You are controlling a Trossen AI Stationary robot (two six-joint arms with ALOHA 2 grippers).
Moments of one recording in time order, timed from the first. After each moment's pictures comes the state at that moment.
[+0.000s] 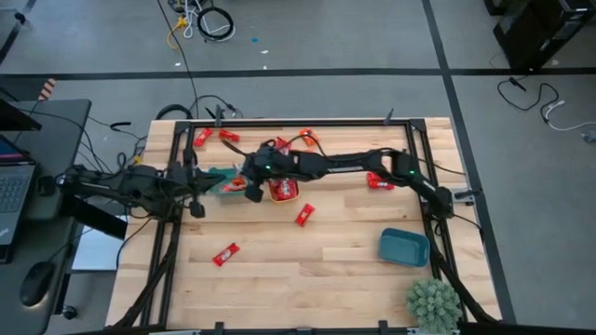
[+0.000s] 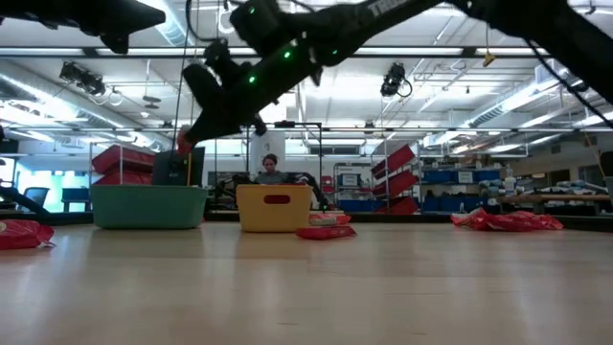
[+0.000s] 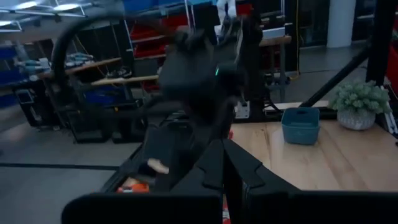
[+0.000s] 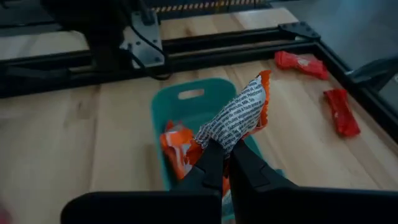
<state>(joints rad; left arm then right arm) -0.21 0.29 0.42 -0.11 -0.43 0.13 -0.13 2.31 1.91 -0.13 0.08 0.07</state>
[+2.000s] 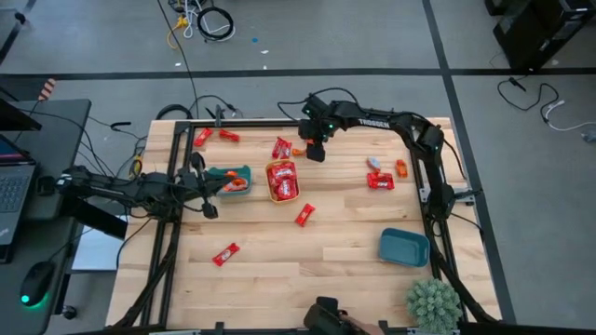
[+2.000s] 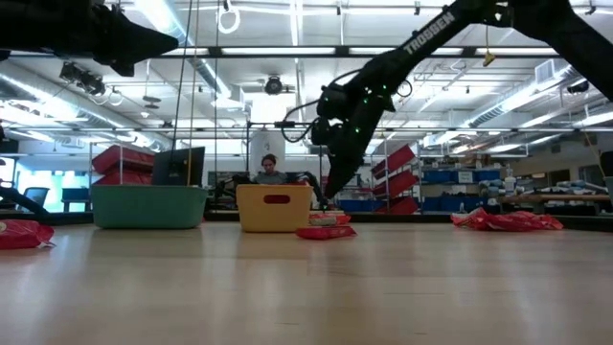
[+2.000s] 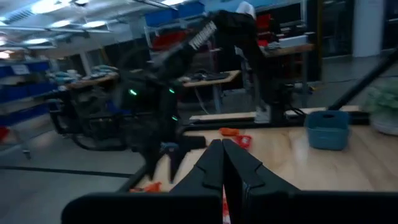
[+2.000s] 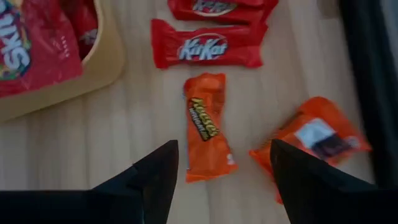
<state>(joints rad) -0.18 0.33 0.22 0.21 -0.50 0.19 -0.58 2.10 1.62 -0.66 -0.23 -0.39</state>
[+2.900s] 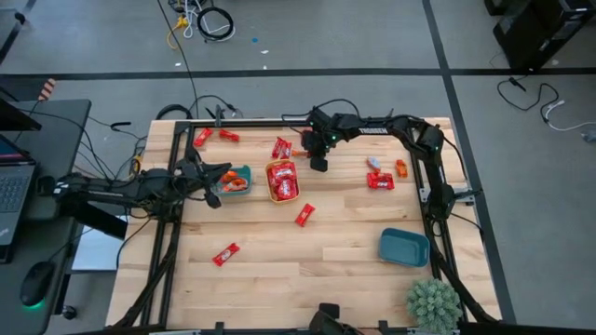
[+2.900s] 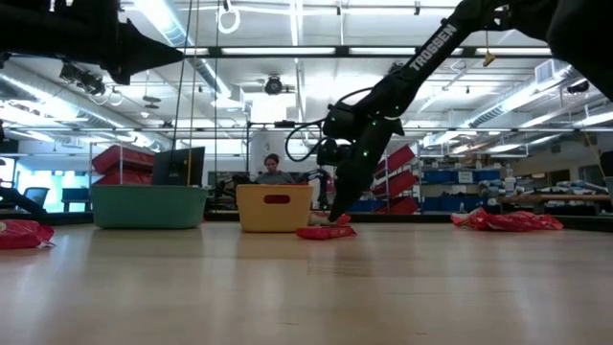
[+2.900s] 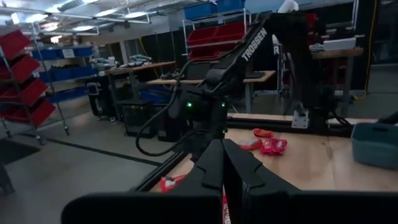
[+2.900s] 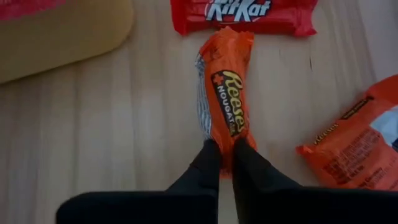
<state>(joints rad) -0.07 0.33 0.22 0.22 -0.54 0.13 -0.57 2.11 1.42 -0.43 -0.27 -0.42</state>
